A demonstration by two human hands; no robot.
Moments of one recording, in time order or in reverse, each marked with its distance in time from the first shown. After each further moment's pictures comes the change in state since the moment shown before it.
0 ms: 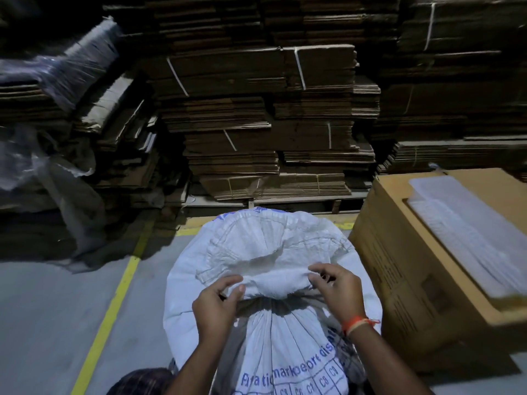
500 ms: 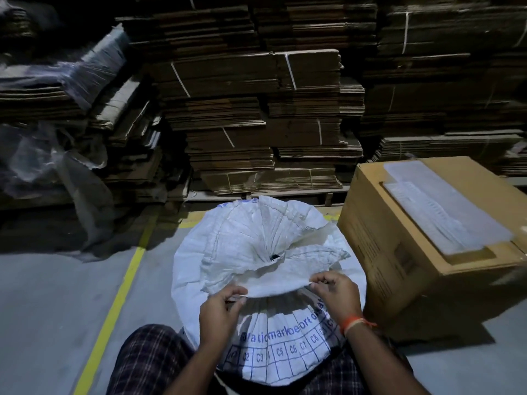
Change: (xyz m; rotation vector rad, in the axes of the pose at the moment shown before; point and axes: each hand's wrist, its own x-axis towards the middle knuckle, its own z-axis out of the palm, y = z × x) left_hand -0.084 -0.026 -0.027 0.149 -0.202 0.032; right_hand -0.087 0.015 -0.029 0.001 -0.068 0.184
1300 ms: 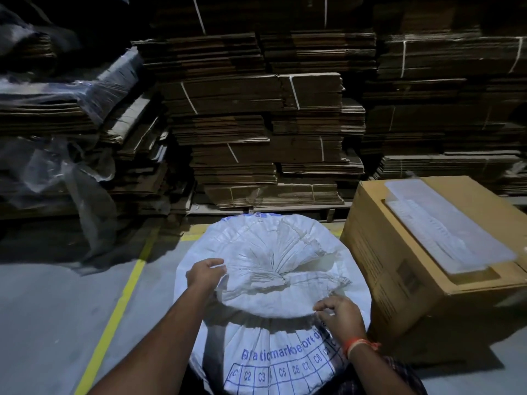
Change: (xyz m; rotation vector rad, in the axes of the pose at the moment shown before) left_hand 0.139 -0.001 -0.029 -0.194 0.027 -0.393; right_hand 0.001 0.008 0.000 -0.292 -0.134 0.028
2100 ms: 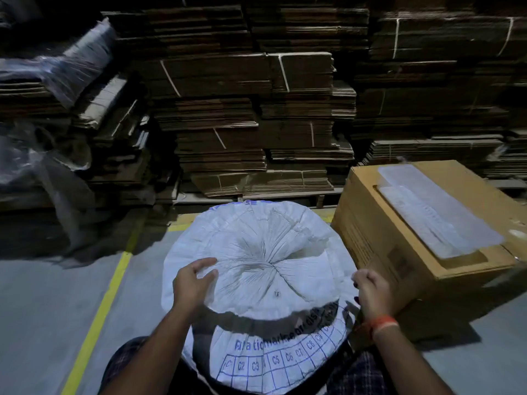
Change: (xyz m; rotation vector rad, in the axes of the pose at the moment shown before) left_hand -0.030 -0.032 -0.004 -0.031 -0.008 0.312; right_hand -0.002 0.003 -0.054 0.655 0.345 0.282
